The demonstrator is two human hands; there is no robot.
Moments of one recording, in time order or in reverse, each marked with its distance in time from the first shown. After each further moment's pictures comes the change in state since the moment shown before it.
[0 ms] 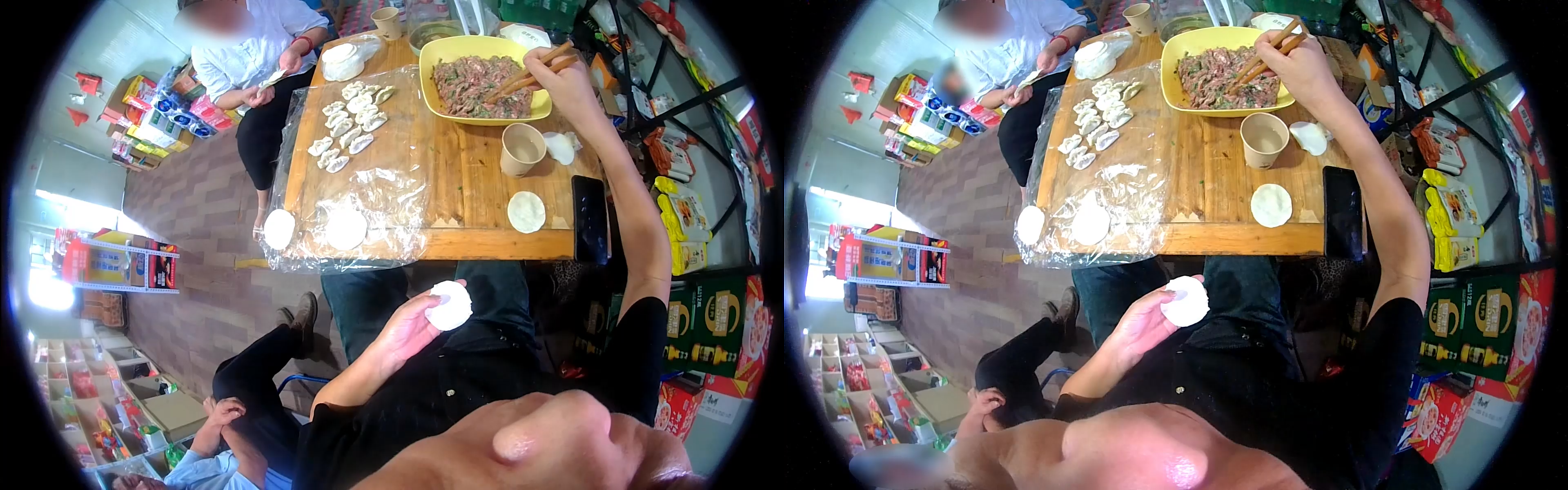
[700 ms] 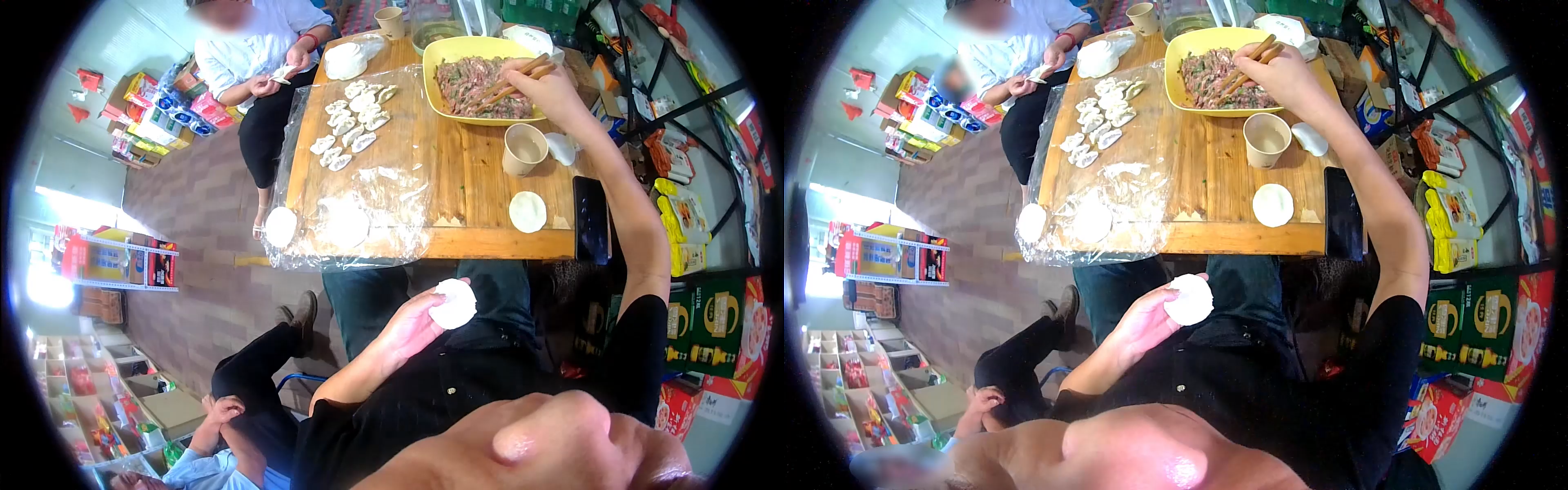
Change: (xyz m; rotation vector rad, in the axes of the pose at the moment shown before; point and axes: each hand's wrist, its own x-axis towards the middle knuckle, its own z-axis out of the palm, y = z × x) left_hand -0.001 0.001 0.005 0.023 -0.024 -0.004; right_hand -0.001 -0.005 0.026 -0.001 -0.121 0.084
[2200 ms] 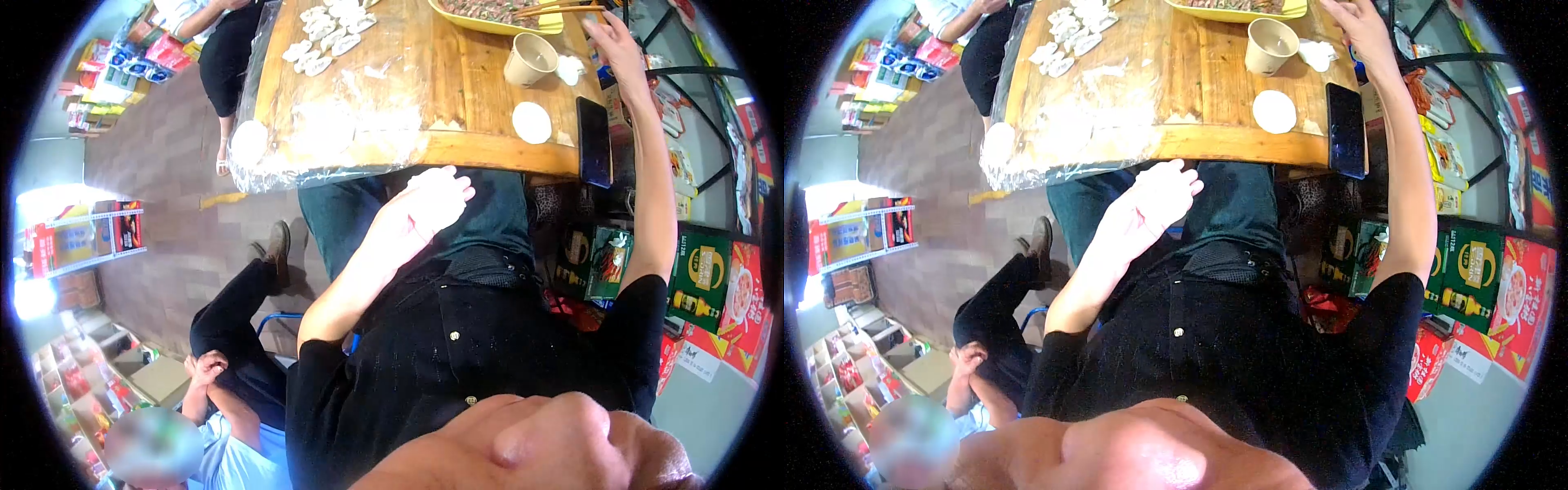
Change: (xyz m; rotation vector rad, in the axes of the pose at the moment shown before) left_hand 0.008 0.013 -0.022 -0.124 -0.172 0.147; right_hand -0.067 0.066 -0.064 -0.105 0.263 0.200
